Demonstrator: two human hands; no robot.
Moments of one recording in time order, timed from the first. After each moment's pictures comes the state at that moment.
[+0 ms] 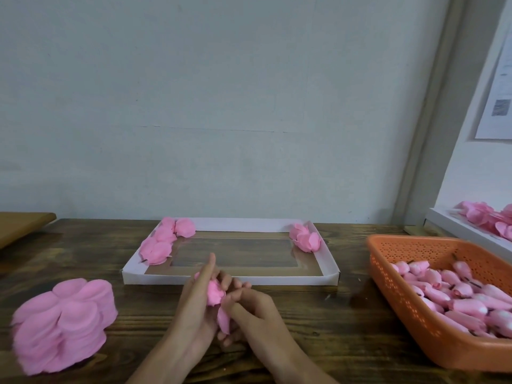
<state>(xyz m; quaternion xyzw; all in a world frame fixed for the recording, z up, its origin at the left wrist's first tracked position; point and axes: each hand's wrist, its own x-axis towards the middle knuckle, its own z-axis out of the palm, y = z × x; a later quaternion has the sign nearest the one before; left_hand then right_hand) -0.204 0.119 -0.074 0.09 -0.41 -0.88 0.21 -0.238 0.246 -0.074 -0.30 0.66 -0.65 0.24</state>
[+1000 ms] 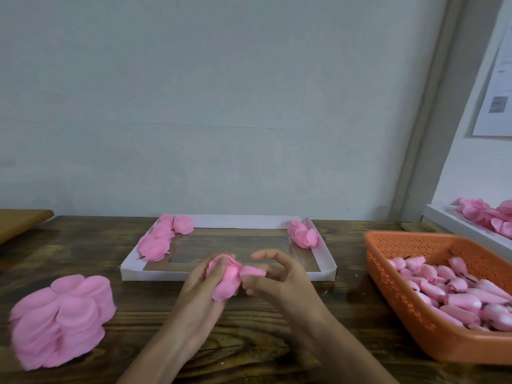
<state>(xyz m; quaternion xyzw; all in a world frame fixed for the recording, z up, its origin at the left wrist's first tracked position) -0.206 0.115 -0.078 0.00 -0.50 -0.83 0.24 -0.280 0.275 -0.055 -0.29 0.57 -0.73 0.23</state>
